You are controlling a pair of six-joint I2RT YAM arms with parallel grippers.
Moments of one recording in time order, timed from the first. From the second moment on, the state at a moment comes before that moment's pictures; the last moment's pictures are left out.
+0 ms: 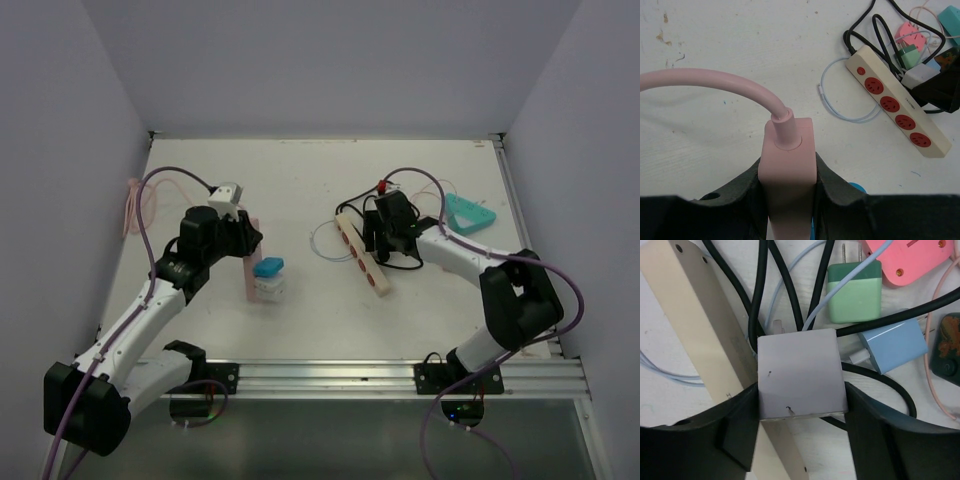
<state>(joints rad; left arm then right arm) -0.33 0.97 0.68 -0.20 0.12 -0.28 0.50 1.58 0.95 -0.30 0.24 0.36</state>
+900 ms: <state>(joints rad) -0.33 1.02 0.68 -0.13 0.24 -0.25 0.77 1.56 1.19 -0.32 -0.34 0.47</state>
